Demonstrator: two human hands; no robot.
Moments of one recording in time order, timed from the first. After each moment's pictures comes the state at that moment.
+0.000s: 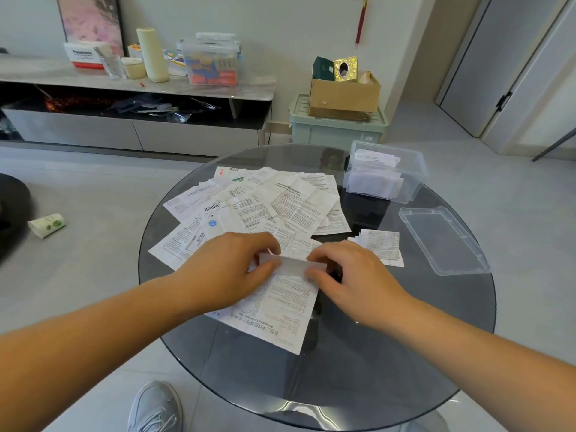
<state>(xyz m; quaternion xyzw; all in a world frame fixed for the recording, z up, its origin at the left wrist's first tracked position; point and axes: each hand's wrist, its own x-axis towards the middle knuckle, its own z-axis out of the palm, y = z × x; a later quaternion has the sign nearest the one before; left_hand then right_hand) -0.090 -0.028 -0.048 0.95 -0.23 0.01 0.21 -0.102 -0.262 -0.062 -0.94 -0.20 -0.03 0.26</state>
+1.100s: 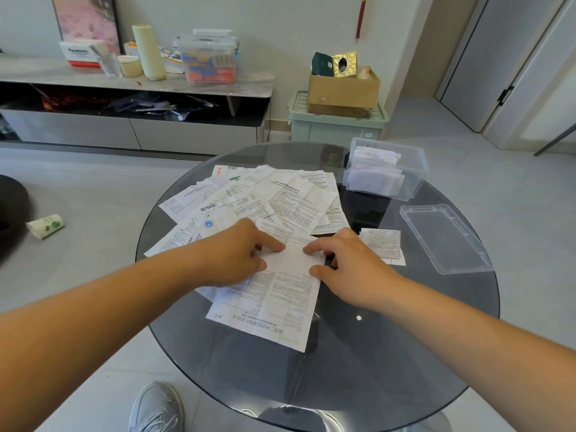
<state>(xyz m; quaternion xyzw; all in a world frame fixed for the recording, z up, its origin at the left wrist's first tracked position) -0.060 -0.037 -0.037 0.95 -0.18 -0.17 0.21 -0.081 -0.257 -0.056 -0.95 -0.11 0.09 0.27</state>
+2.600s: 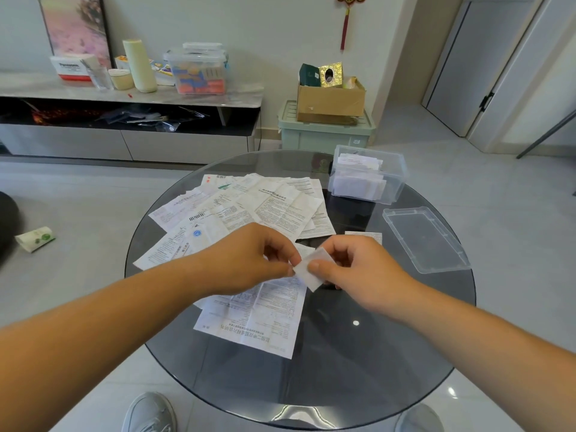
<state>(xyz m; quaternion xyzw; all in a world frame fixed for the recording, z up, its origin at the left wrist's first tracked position) -0.080 -0.068 -0.018 0.89 -0.20 -0.14 0.38 -0.106 -0.282 -0.036 -0.87 -0.09 0.06 0.48</state>
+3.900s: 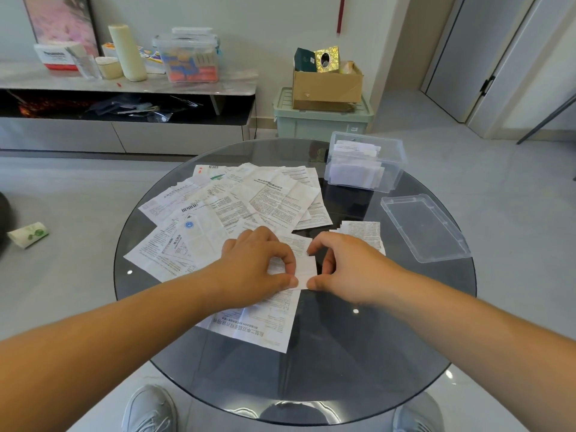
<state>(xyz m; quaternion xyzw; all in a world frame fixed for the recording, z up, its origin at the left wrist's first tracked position) -0.086 -0.083 -0.046 0.95 -0.19 -0.11 0.22 -0.098 -0.278 -0.040 -0.95 -0.07 0.15 0.28</state>
